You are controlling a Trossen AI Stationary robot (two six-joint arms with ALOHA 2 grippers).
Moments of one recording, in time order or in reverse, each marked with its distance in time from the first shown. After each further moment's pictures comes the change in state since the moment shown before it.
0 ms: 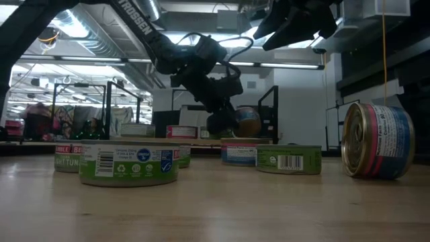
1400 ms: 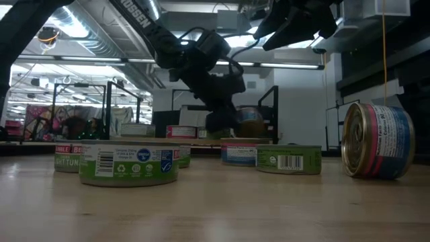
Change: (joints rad) left arm -0.059 -0.028 0.001 -0.084 -0.029 -0.036; right arm 0.000 0.000 0.000 -0.001 0.000 0.000
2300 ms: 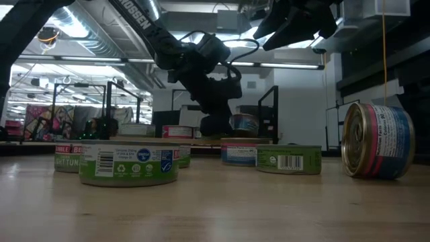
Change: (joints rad) left arm 0.007 0.002 -0.001 -0.052 -0.045 0.008; right arm 0.000 0.000 0.000 0.000 0.000 0.000
